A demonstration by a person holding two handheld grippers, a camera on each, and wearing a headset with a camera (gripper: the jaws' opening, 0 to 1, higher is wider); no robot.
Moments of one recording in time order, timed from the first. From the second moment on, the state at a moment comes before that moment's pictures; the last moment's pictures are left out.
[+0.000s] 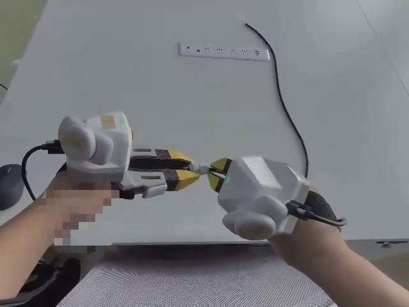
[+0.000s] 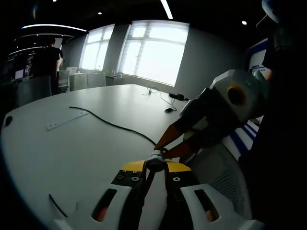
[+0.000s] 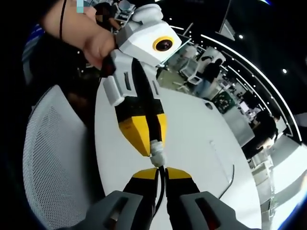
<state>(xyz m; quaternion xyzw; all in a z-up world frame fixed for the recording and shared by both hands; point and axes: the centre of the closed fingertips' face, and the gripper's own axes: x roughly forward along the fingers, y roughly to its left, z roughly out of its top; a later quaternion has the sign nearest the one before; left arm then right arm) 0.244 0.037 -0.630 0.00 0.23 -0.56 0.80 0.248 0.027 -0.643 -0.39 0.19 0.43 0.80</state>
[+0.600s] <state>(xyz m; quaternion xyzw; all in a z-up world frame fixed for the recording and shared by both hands) 0.247 0.035 -0.632 0.00 0.23 -0.56 0.80 0.255 0.008 -0.659 -0.33 0.23 0.40 0.82</state>
